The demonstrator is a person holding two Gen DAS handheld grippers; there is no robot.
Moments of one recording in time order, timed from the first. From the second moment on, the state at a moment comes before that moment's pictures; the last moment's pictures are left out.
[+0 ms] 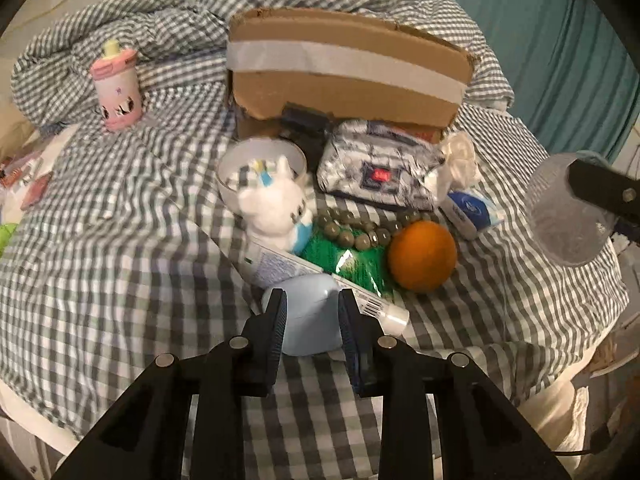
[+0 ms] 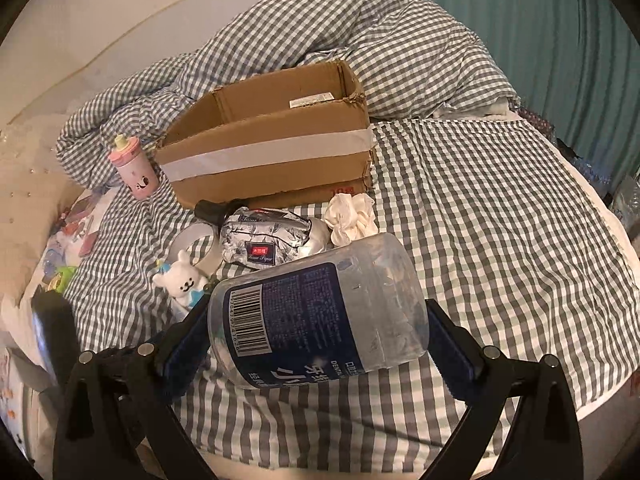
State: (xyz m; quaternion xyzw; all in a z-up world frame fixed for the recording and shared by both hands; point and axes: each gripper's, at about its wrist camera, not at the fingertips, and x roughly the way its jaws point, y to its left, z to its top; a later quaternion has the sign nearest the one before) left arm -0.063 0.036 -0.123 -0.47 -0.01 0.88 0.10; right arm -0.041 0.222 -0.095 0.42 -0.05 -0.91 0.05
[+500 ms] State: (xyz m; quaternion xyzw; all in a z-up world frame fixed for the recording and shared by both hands) left arm -0.072 0.028 -0.151 -0.49 -0.05 0.87 0.09; right arm -0.032 0.224 -0.095 0.42 -0.05 -0.91 0.05
